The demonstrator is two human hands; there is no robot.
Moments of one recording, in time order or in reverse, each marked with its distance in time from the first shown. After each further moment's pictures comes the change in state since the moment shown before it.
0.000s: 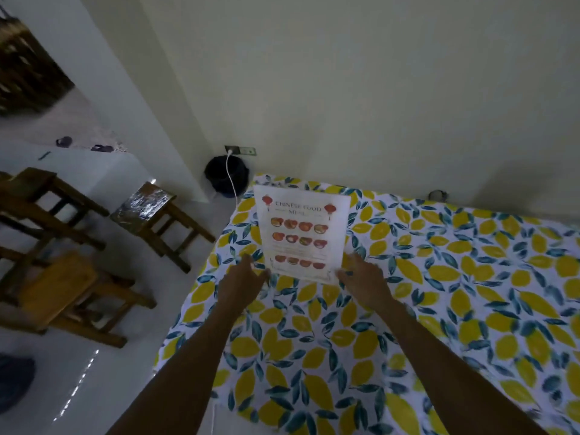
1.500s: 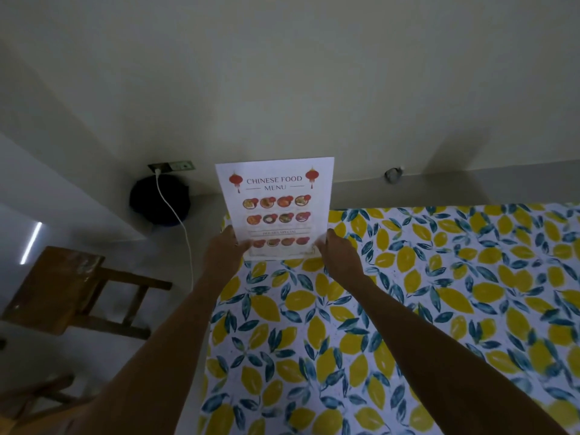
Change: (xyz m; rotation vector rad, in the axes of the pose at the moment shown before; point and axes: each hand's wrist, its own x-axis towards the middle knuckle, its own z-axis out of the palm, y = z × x) left_hand 0.349 0.013 -0.043 -0.388 -0.177 0.509; right_hand 0.225 -0.128 0.041 -0.069 0.293 0.172
